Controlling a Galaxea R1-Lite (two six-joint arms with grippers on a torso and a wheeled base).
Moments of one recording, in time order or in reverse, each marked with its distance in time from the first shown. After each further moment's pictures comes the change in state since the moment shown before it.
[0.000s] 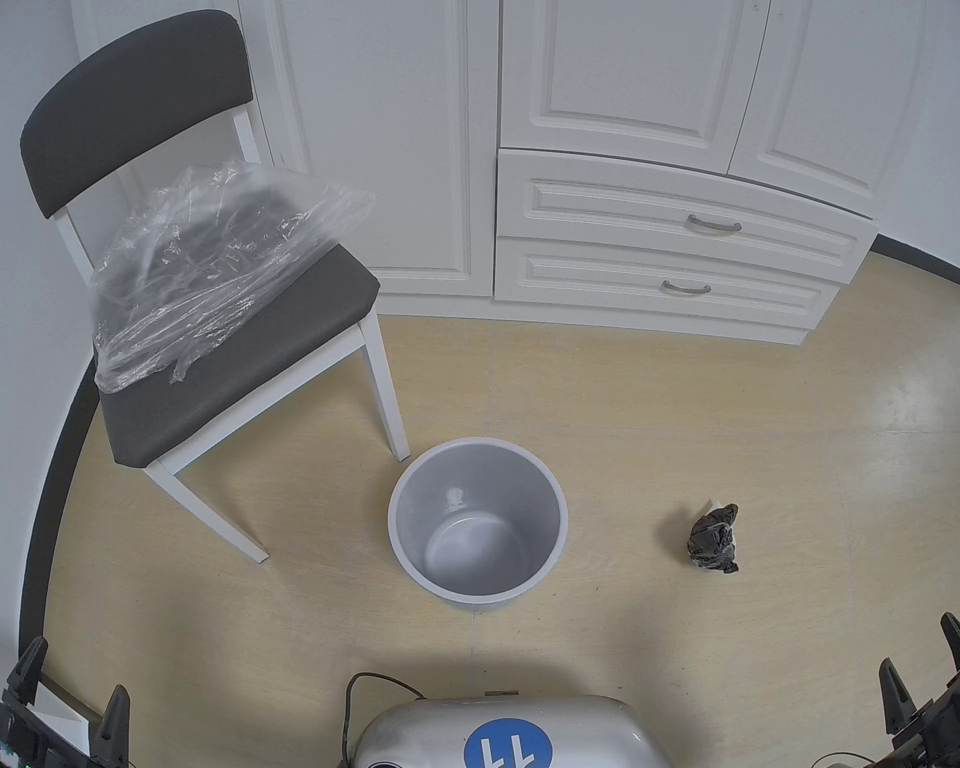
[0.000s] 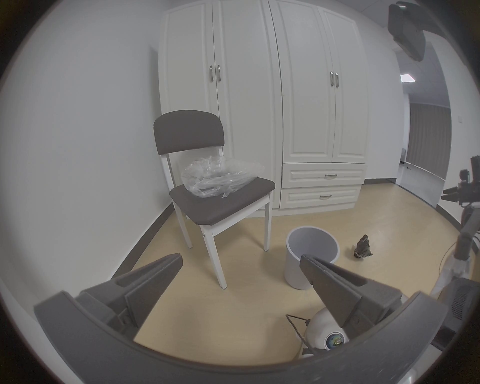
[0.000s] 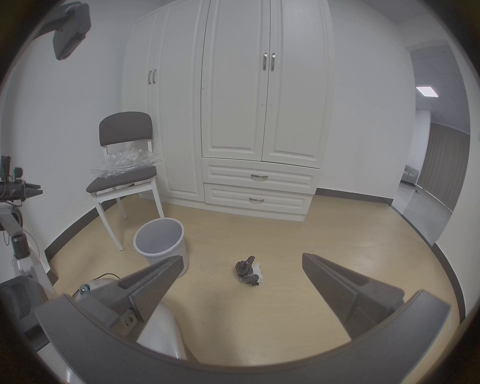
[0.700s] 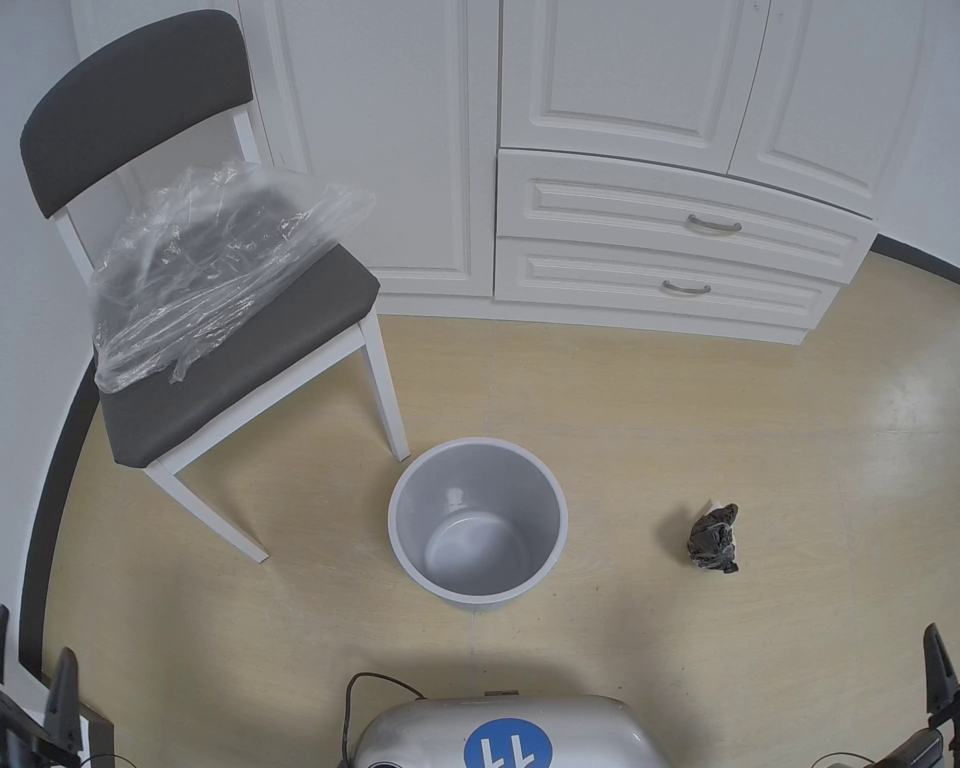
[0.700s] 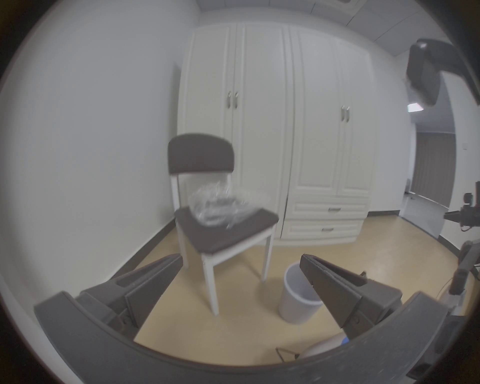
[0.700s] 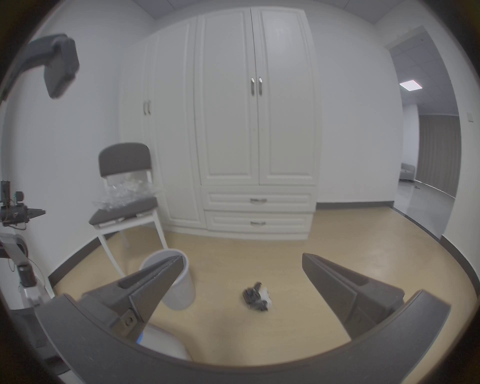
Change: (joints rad) left arm -0.001 0.000 -0.054 -0.104 0.028 -0.113; right arm 0.000 0.001 -0.082 -0.091 0.031 0.086
